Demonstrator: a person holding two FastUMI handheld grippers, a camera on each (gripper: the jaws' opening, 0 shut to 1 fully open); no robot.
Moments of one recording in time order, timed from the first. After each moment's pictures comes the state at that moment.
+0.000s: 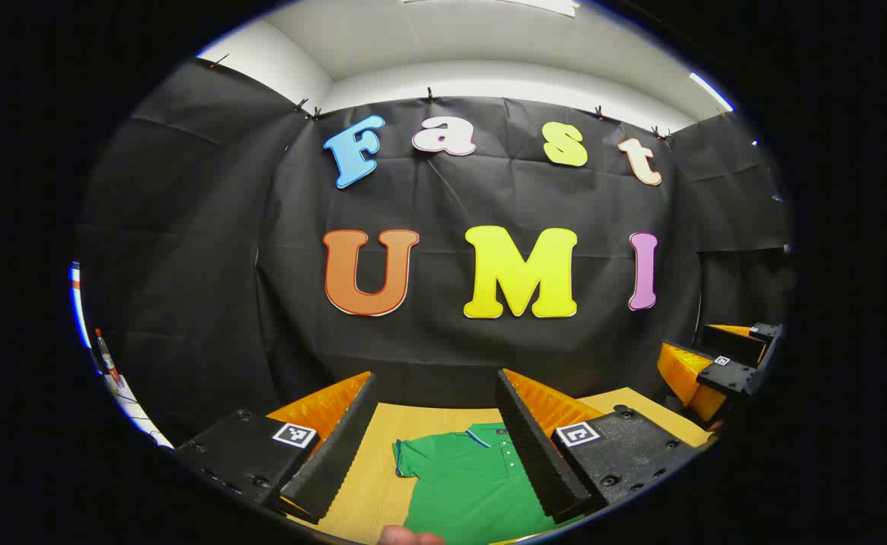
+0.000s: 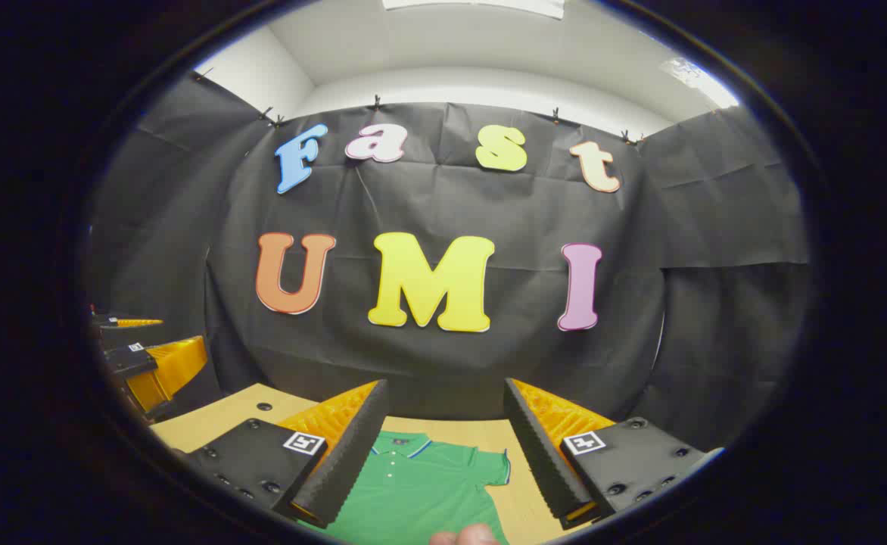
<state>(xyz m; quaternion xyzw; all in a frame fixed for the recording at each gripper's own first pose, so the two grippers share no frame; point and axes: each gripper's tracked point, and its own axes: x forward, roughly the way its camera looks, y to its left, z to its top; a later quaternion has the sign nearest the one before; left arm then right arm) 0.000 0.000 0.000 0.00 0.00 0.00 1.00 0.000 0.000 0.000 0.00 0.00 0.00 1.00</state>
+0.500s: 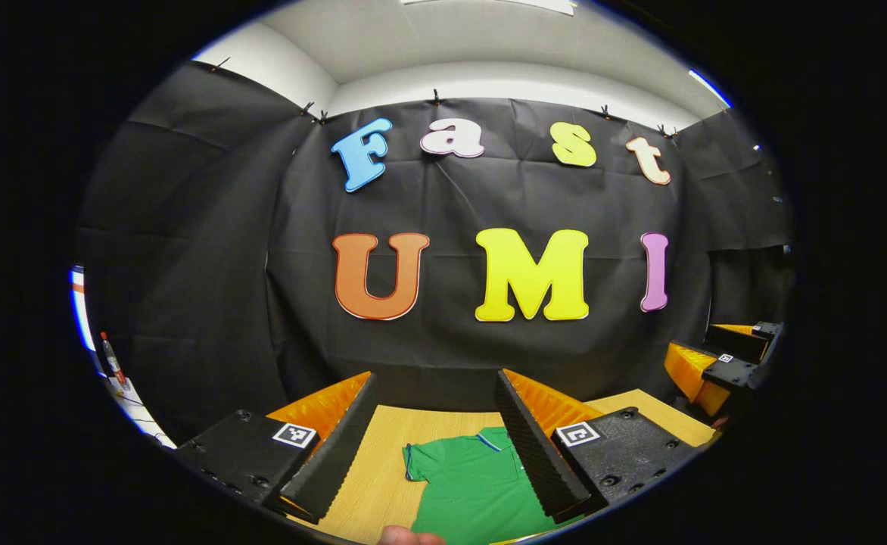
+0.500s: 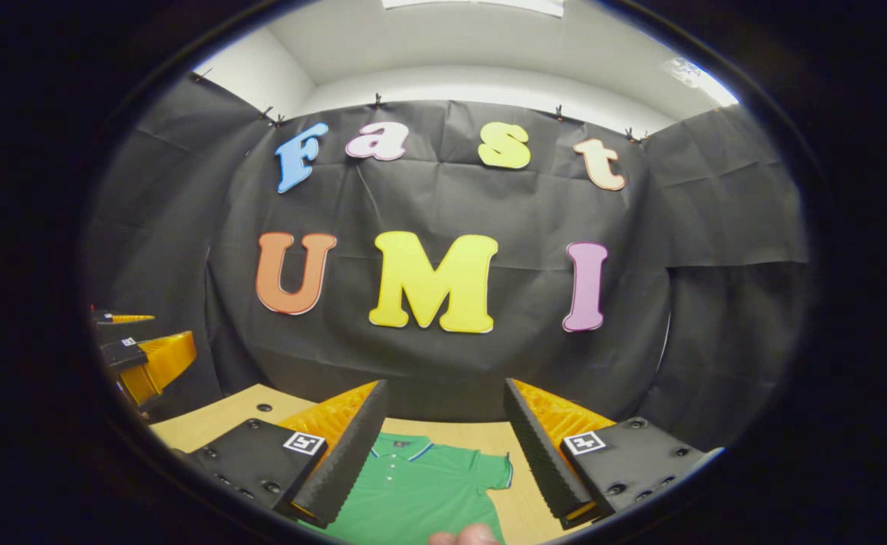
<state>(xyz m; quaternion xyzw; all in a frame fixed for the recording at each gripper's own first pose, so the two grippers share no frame) 0.006 0.005 0.004 0.00 0.00 0.02 1.00 0.015 -0.004 0.002 0.00 0.00 0.01 1.00</state>
